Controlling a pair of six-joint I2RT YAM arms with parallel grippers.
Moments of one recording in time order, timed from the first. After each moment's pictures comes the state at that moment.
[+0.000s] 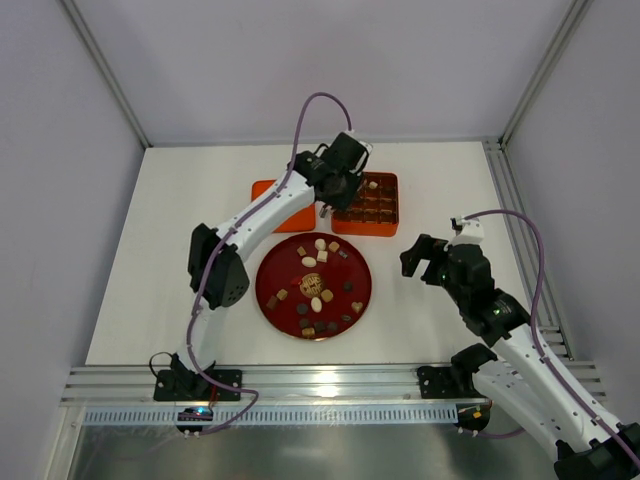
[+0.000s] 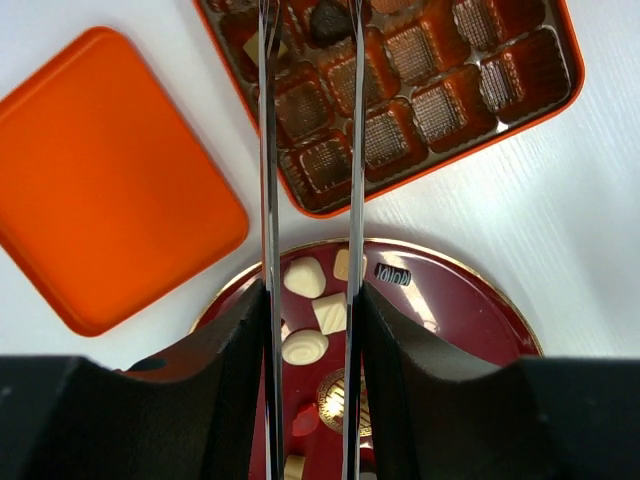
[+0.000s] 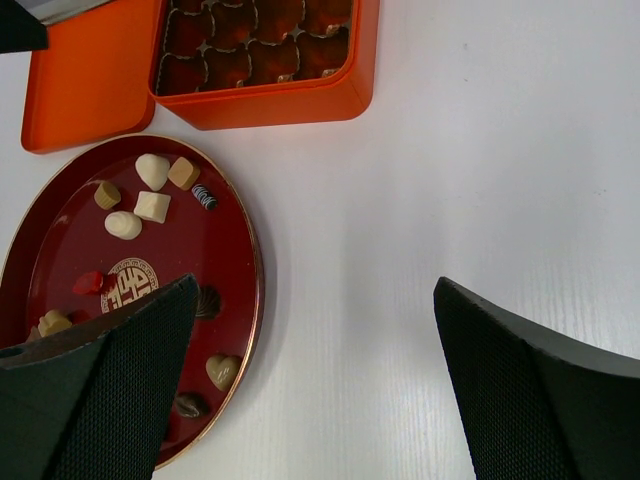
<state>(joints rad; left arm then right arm) -0.75 2.15 2.17 -0.95 -0.19 -0.14 0.45 0.63 0.55 -0.39 0.22 0.51</state>
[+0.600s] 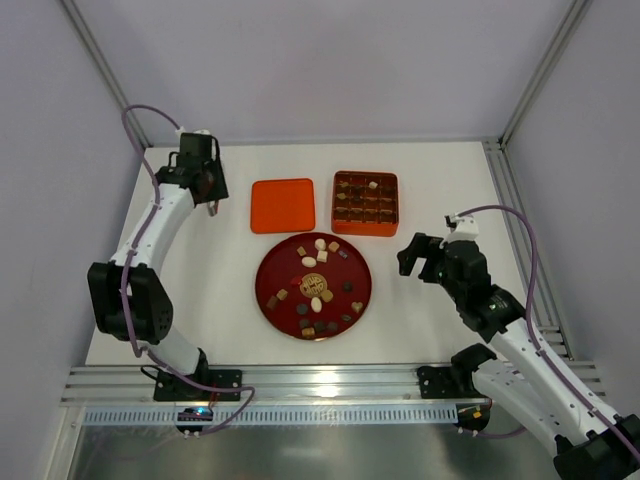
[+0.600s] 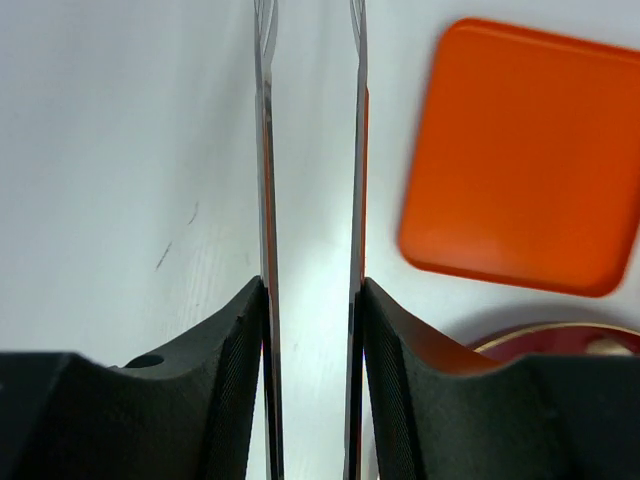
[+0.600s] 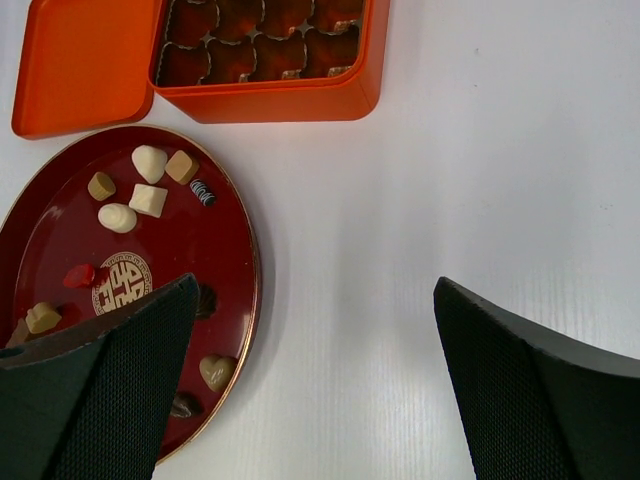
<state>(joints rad) -0.15 1.61 1.48 -0.68 -0.19 -0.27 0.45 0.68 0.56 -0.36 0.21 0.47</state>
